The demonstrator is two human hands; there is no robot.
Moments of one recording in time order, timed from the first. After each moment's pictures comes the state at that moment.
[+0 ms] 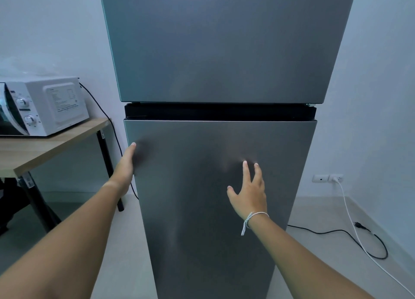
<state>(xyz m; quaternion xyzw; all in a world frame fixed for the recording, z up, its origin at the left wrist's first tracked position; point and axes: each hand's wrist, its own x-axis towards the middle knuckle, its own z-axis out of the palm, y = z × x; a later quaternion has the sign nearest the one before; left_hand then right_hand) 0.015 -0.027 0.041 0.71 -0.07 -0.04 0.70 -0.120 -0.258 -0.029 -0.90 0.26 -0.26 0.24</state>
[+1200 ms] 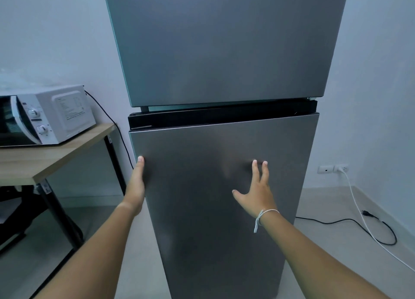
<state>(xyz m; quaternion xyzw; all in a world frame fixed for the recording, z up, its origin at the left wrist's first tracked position) 0.002 -0.006 0.007 0.63 -0.11 -0.07 0.76 -0.140 -0.244 -0.025 -0.88 0.25 -0.24 0.32</state>
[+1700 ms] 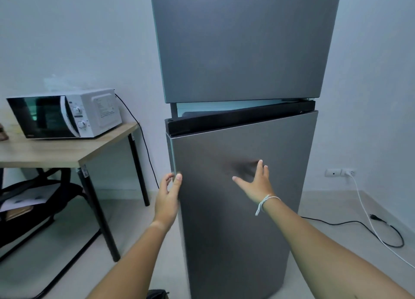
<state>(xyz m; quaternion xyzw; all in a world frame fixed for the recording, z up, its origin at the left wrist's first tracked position) -0.125 0.033 -0.024 0.71 -0.13 0.01 0.69 -0.198 -0.180 0.000 -0.83 0.24 -0.18 0.47</state>
